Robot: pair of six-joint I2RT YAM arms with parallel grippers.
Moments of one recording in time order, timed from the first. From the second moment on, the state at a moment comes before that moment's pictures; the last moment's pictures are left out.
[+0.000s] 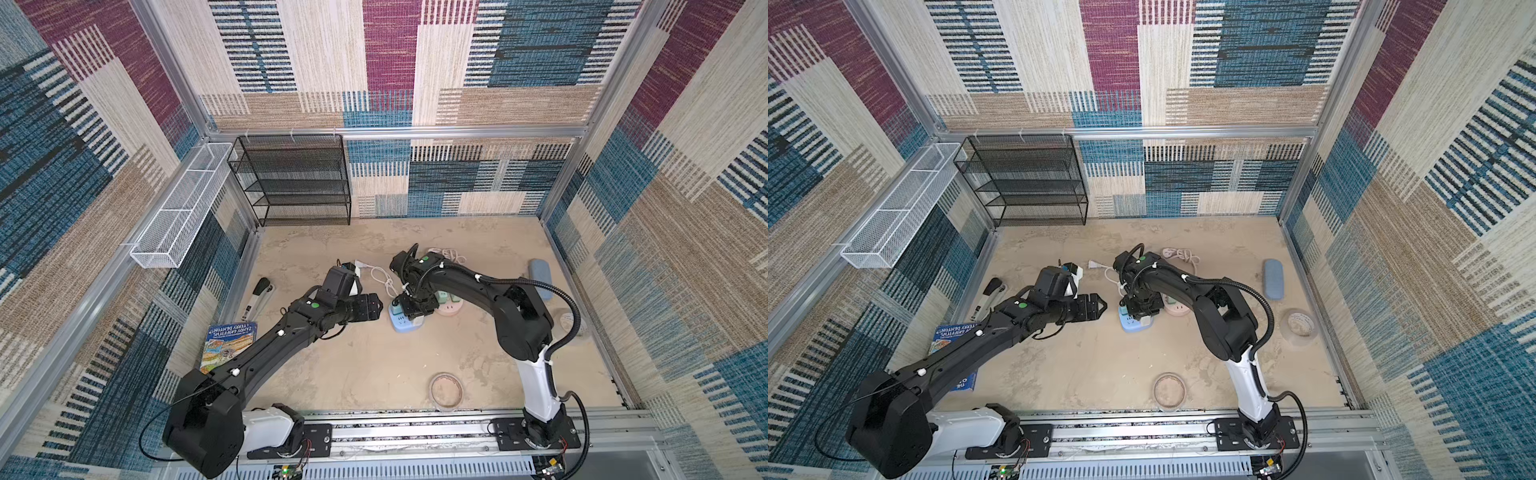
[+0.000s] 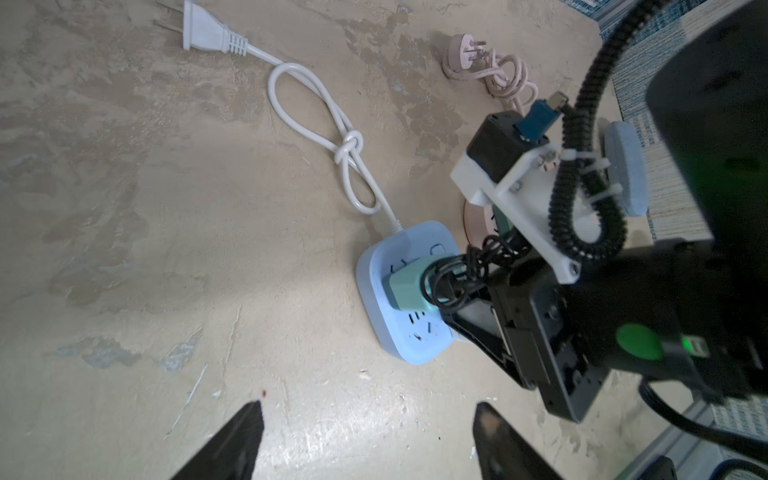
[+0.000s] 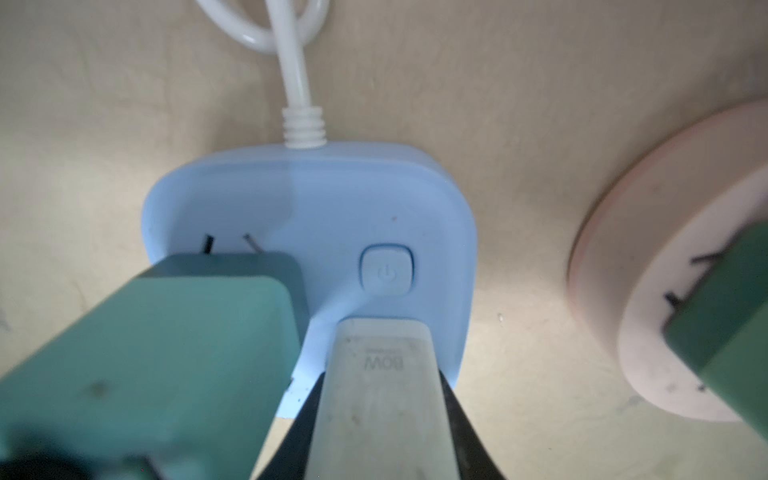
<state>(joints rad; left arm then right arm) -0.50 1.28 0.89 -0.47 0.16 -0.52 0.71 2.14 1.71 -1.08 -0.06 0.47</state>
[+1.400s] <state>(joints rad) -0.50 1.23 0.89 -0.54 0.13 -0.50 0.71 2.36 2.20 -1.14 -0.02 0.46</state>
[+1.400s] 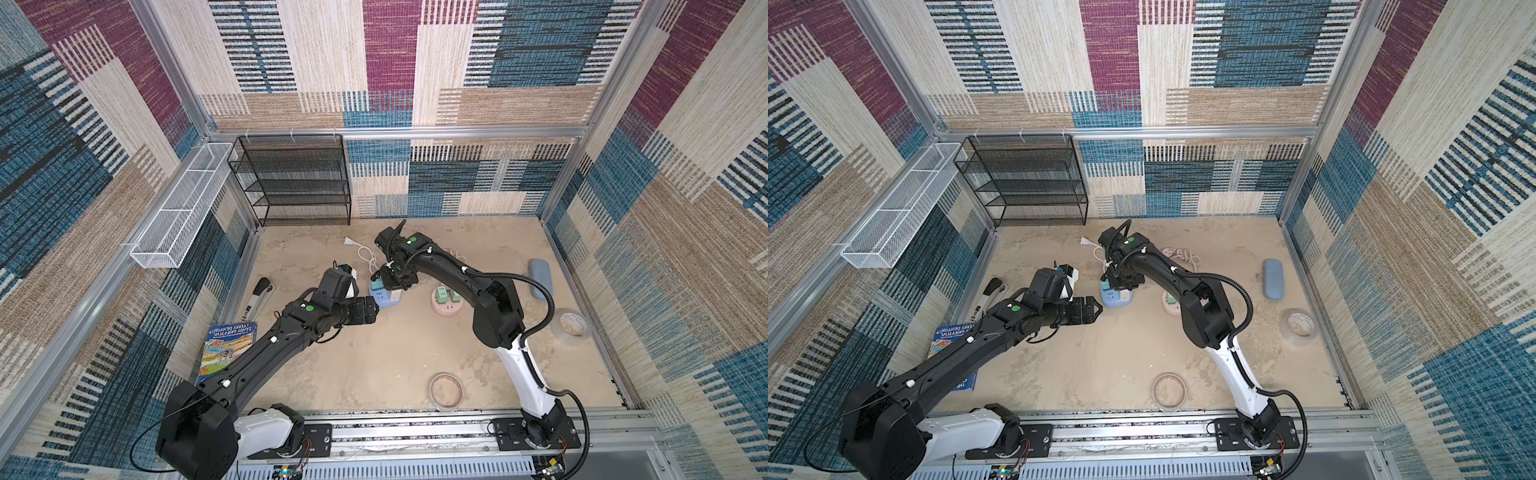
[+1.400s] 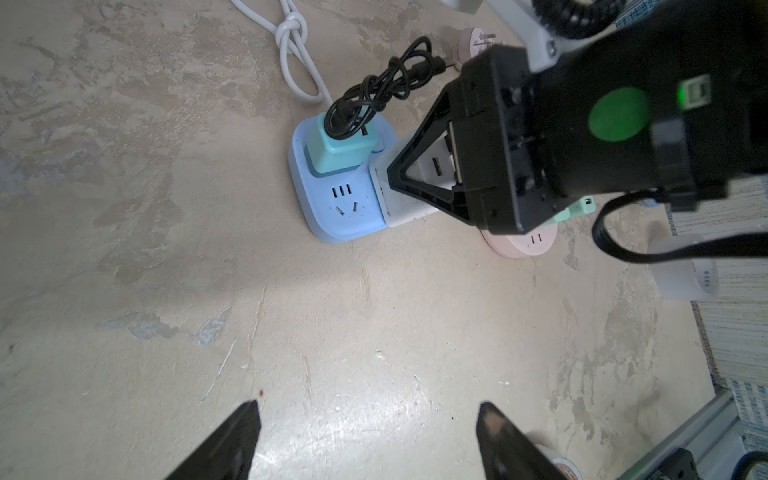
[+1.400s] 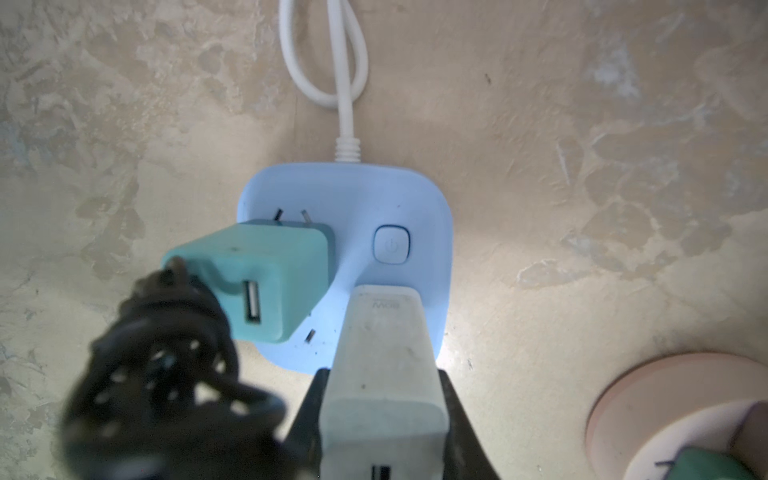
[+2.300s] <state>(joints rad) -0.50 1.26 0.88 -0.52 0.13 -0.50 0.76 2.40 2.22 -1.13 0.12 0.40</state>
